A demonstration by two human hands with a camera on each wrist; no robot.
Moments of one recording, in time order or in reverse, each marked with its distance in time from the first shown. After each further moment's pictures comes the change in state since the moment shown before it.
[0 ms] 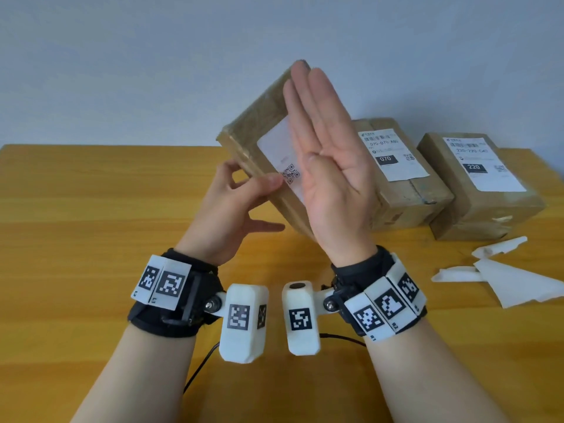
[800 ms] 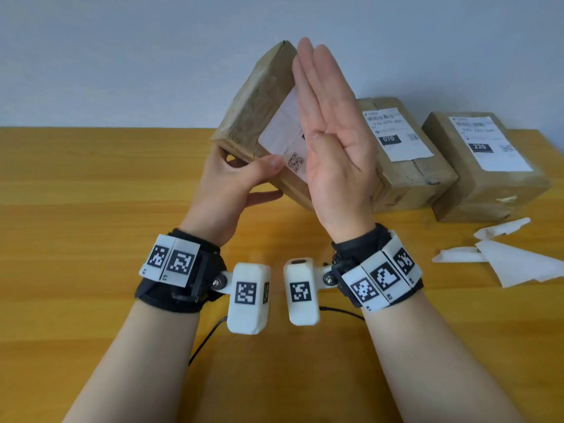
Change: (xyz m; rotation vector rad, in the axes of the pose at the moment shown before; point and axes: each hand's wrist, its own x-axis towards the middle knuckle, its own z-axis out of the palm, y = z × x) left_hand 0.003 -0.004 0.001 0.026 0.045 0.115; right_hand -0.004 0.006 -0.005 -0.007 -0.008 -0.006
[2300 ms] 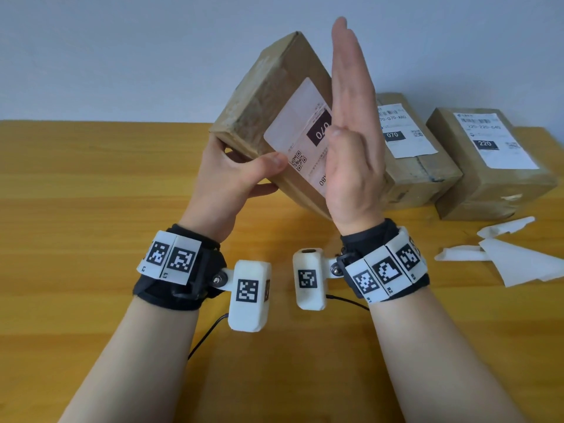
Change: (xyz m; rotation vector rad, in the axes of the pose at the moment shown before) left_hand -0.005 0.007 0.003 0.116 0.071 0.086; right_hand 0.002 0.008 -0.017 -0.235 0.190 0.032
